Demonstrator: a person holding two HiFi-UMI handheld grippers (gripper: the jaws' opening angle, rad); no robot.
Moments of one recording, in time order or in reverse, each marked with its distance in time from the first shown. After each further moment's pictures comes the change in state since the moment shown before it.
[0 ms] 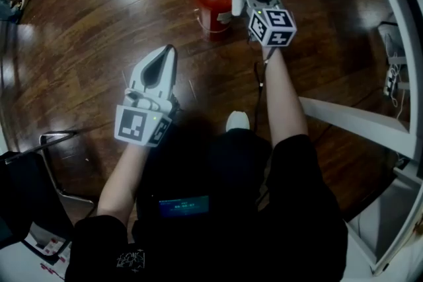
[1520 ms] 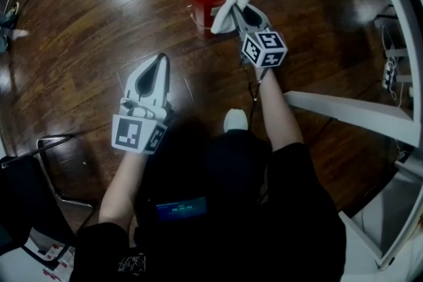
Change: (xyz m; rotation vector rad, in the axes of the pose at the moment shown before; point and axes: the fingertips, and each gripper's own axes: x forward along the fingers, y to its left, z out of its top) left arm -0.024 -0.003 -0.021 -0.012 0.014 0.040; right arm -0.054 0.028 -0.079 0.118 0.081 0.036
